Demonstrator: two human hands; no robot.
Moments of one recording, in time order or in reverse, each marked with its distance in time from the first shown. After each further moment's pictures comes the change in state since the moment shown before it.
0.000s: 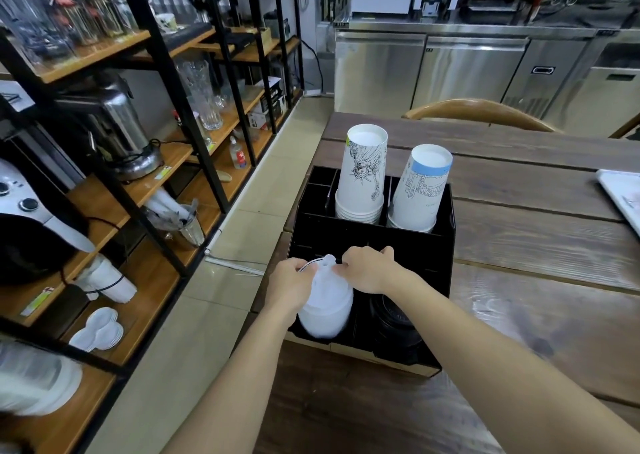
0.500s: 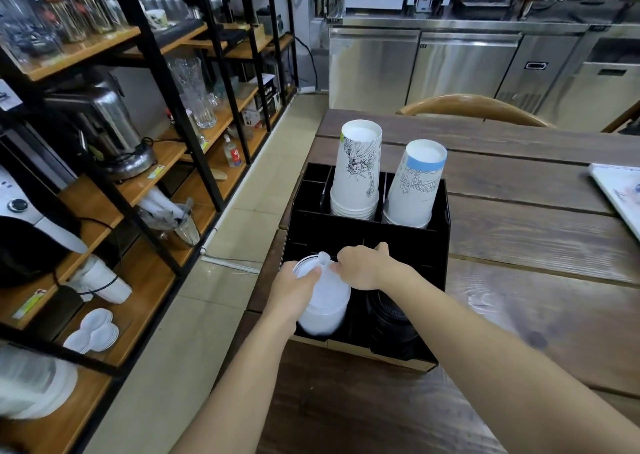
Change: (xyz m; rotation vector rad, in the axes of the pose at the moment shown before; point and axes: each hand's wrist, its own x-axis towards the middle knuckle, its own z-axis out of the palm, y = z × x) left_hand -0.011 -0.007 0.007 -0.170 -0.060 -0.073; right_hand 0.005 0.000 0.002 -0.032 -0.051 0.007
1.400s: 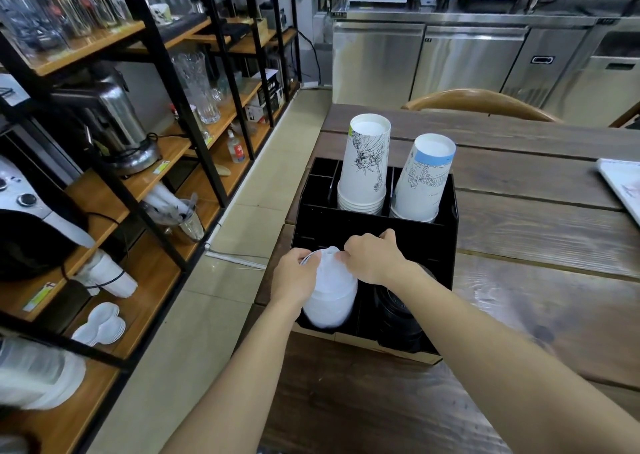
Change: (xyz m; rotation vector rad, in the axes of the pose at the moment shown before) left_hand 0.017 -0.003 -0.004 0.141 0.094 0.118; right_hand 0.001 0.000 0.007 -0.126 0.215 -0.077
